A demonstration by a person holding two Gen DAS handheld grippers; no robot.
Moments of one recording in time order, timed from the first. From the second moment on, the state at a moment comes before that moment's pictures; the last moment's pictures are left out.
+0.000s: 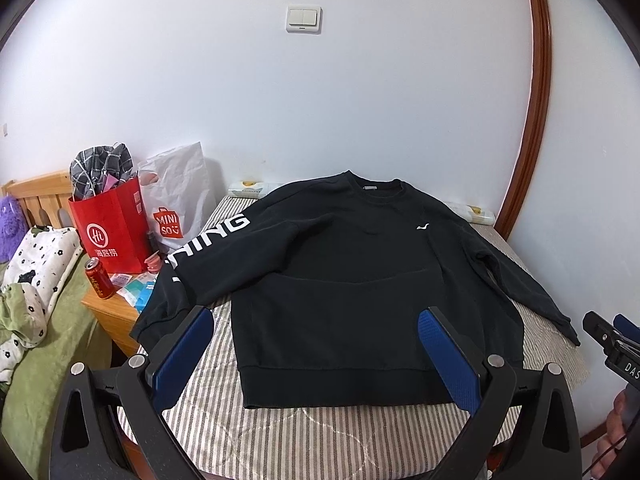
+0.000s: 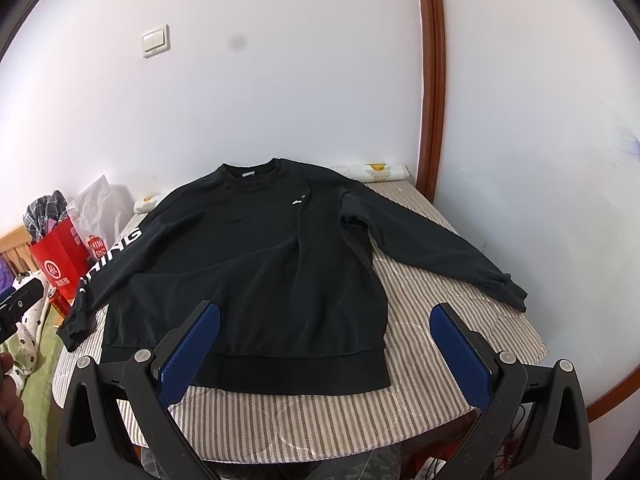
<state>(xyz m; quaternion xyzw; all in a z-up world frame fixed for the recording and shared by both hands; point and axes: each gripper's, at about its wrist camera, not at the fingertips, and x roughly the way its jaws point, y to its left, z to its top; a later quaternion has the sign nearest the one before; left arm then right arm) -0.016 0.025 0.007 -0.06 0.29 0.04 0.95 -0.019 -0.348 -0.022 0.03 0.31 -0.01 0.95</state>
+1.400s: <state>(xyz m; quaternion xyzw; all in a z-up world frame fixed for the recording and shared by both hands) 0.096 0.172 -0.143 -0.07 0.41 0.18 0.89 0.138 -0.282 -0.152 -0.02 0.42 0.06 0.91</state>
